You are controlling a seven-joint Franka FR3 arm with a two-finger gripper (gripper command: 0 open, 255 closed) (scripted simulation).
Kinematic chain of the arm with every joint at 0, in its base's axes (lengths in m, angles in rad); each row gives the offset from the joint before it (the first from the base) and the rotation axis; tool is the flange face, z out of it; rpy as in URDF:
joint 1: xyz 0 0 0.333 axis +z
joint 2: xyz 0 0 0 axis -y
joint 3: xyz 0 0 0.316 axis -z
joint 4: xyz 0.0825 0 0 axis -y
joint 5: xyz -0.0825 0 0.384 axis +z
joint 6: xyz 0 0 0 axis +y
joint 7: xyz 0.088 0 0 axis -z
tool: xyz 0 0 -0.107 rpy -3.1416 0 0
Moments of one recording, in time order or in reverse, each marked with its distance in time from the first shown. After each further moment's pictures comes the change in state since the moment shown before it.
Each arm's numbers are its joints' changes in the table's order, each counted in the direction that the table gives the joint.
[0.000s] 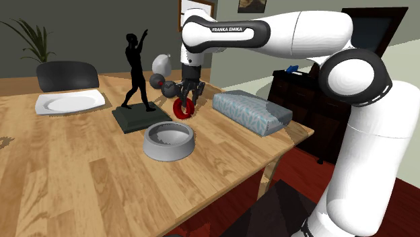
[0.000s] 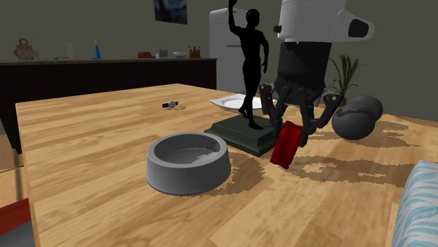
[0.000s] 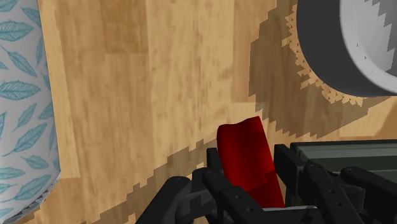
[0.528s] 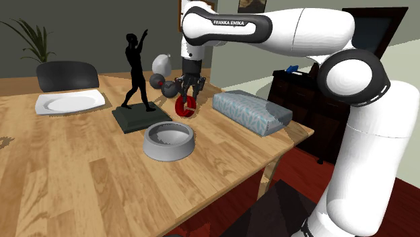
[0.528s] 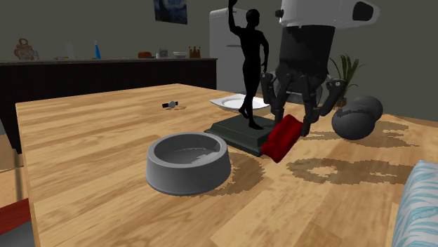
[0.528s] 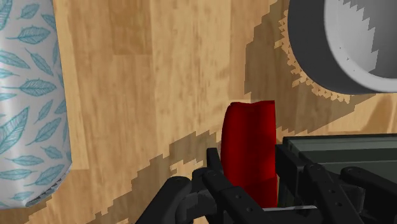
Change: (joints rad) arm 0.001 -0.008 0.000 0.066 -0.001 0.059 0.001
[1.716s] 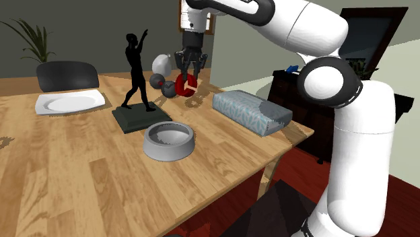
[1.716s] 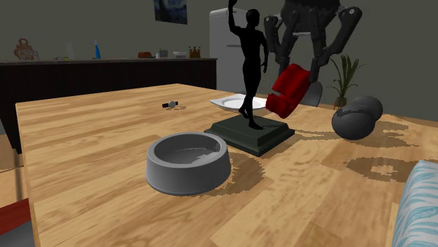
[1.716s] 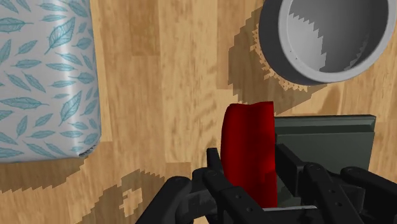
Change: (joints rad) arm 0.024 -0.135 -0.005 0.441 -0.023 0.307 0.017
